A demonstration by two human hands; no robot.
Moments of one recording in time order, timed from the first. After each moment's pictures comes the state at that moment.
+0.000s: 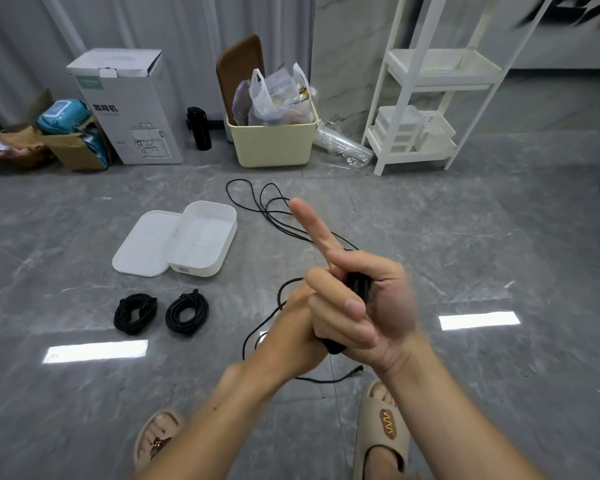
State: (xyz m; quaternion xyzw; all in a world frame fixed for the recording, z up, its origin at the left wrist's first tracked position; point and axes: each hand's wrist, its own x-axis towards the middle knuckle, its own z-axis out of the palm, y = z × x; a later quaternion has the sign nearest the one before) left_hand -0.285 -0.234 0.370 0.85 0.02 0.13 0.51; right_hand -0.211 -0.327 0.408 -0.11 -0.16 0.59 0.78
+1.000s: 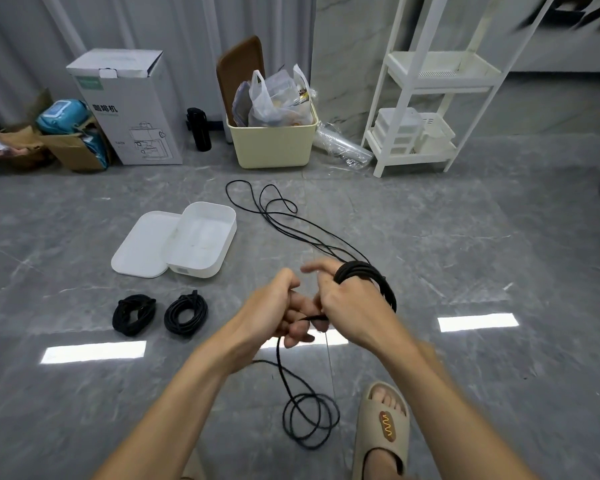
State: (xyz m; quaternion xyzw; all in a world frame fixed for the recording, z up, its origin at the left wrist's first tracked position) left_hand -0.272 -0.198 0.378 0.64 0.23 -0.15 0.72; right_hand -0.202 -0.322 0.389 -0.87 -0.23 0.25 0.35
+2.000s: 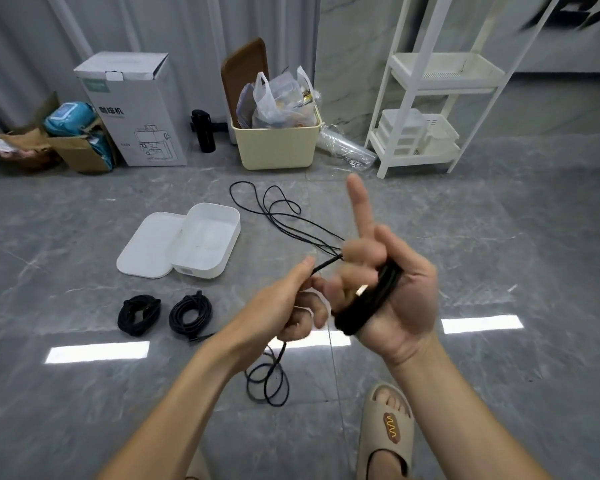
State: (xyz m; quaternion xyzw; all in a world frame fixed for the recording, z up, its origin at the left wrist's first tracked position) left_hand -0.274 -0.199 0.384 0.66 0.16 -0.10 0.73; right_hand -0.203 -0.330 0.408 0.01 -0.15 0.55 0.82
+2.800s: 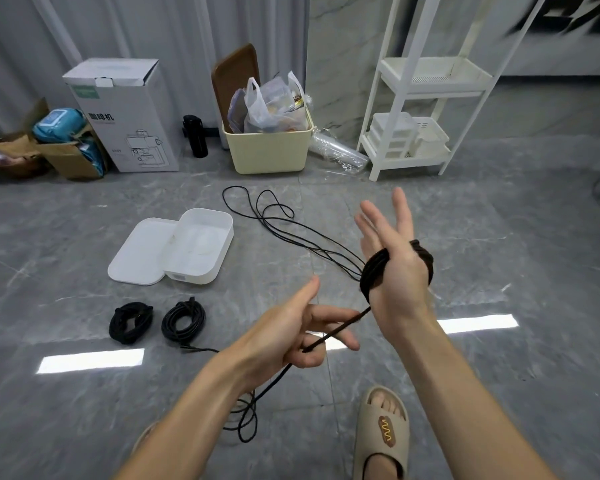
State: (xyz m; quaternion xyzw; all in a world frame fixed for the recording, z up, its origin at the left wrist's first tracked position) left_hand -0.272 -0.215 0.377 0.58 0.17 -0.23 0.76; right_hand -0.175 -0.333 0.397 -0.56 -0.06 0.13 0.81
